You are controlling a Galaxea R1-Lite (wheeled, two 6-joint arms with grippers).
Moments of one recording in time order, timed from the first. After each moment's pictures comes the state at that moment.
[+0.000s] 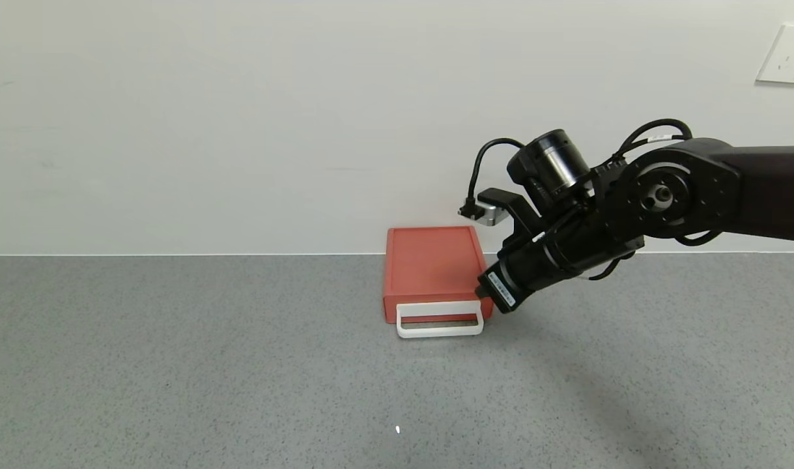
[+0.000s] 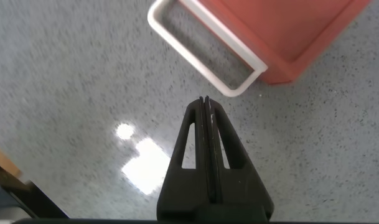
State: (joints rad) left arm 0.00 0.00 -0.01 0.03 -0.02 0.01; right arm 0.57 2.07 -1.82 0.61 0.13 -0.19
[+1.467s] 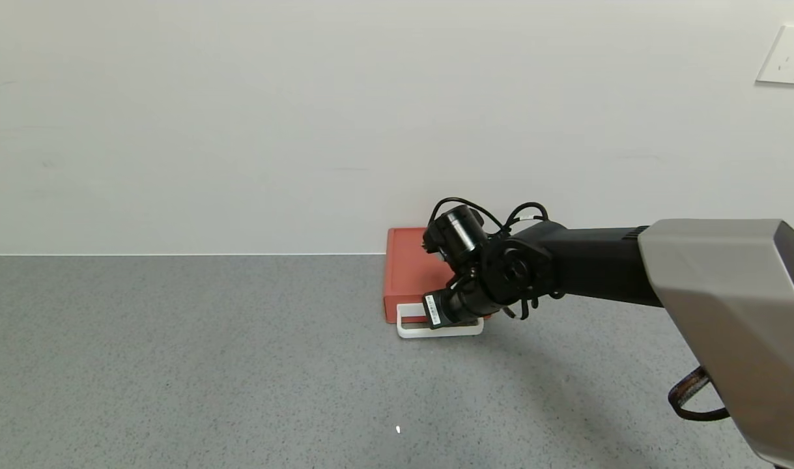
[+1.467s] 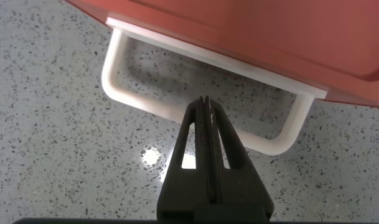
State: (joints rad) left arm 0.00 0.00 -0.01 0.03 -0.02 0.01; right arm 0.66 2.38 -1.98 0.49 -0.15 0.28
